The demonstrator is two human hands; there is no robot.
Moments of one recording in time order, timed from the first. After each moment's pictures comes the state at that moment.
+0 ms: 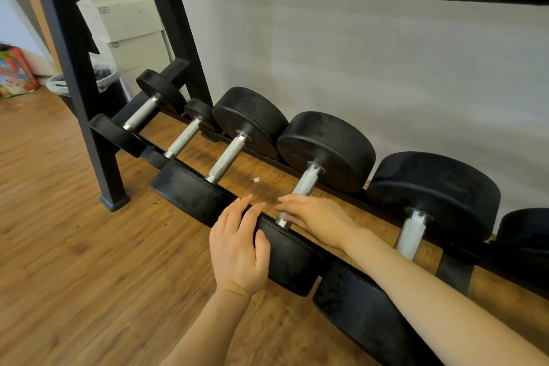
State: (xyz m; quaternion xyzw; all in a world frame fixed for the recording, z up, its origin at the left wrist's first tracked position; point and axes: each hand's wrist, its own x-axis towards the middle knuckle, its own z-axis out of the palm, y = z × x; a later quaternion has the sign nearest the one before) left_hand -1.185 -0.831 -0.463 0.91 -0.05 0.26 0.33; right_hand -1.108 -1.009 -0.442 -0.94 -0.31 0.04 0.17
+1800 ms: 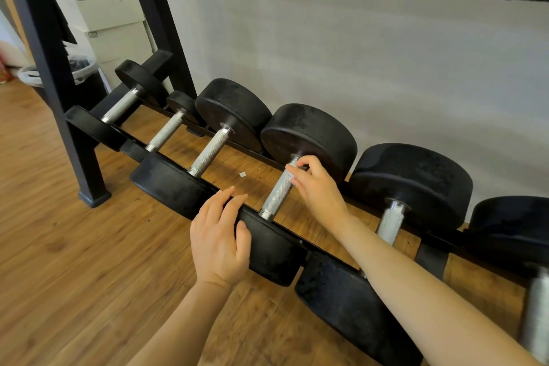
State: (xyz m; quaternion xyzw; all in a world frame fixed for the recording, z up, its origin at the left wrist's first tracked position) left_hand -1.188 -0.832 -0.454 0.91 -0.05 0.26 0.31; right_hand -1.081 -1.027 -0.458 -0.93 -0.16 -0.19 0.28
